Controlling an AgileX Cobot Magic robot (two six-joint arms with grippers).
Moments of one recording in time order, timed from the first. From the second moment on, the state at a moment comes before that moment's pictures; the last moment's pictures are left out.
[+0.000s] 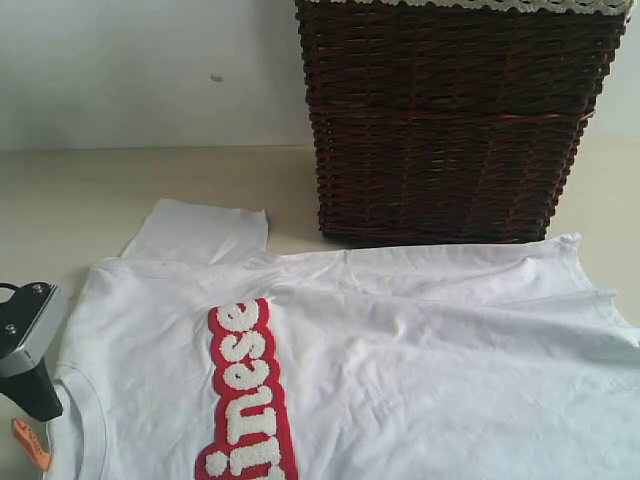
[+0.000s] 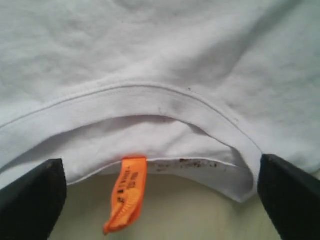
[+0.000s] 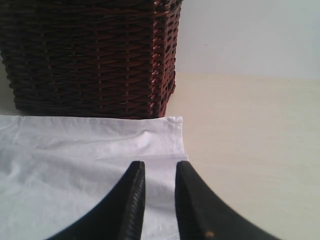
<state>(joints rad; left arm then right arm) -0.02 1.61 -0.67 -0.48 0.95 1.74 0.02 0.01 -0.01 0.05 0.34 -0.10</state>
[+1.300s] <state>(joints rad) -0.05 1.66 -0.59 -0.50 0.65 1.86 0.02 0.01 -0.01 0.05 0.34 -0.10</state>
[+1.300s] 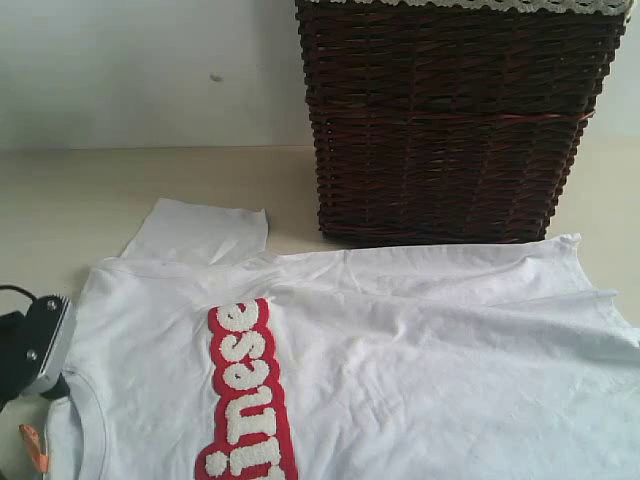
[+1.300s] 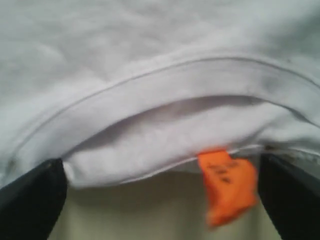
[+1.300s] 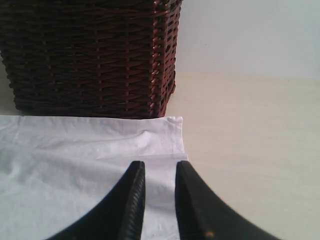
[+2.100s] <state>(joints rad) -0.05 1.60 -0.72 -0.50 1.18 1.72 0.02 0.01 -0.01 0.05 0.34 -0.10</state>
